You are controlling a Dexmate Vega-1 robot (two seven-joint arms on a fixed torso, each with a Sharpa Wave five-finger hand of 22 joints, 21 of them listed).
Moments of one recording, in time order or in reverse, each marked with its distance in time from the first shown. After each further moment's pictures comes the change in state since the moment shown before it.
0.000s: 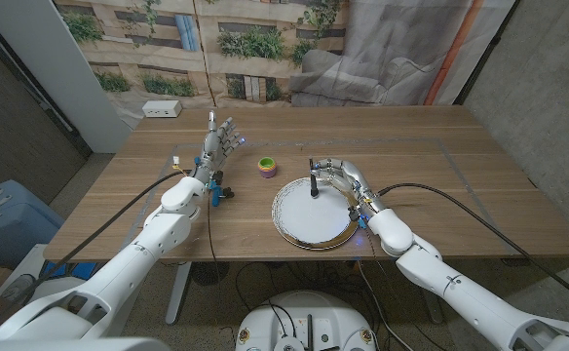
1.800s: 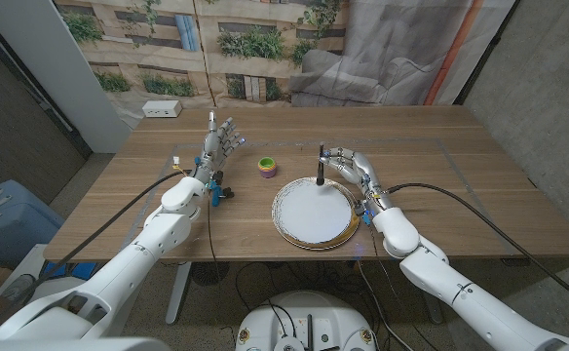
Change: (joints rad) left arm 0.000 -0.001 0.001 0.001 0.000 0.000 0.000; left_hand 0.000 0.000 0.000 0.000 0.000 0.000 0.000 0.000 0.000 0.000 0.000 0.000 0.000 0.000 0.000 0.000 0.000 0.000 0.000 0.000 0.000; right arm -0.090 -0.024 0.062 -0.176 0.026 -0.054 -0.089; right_hand -0.008 -0.008 0.013 -0.004 -0.001 0.000 0.000 0.004 0.007 0.000 0.000 0.004 -0.005 0.010 -0.003 0.000 -0.009 0.005 0.005 0.000 0.000
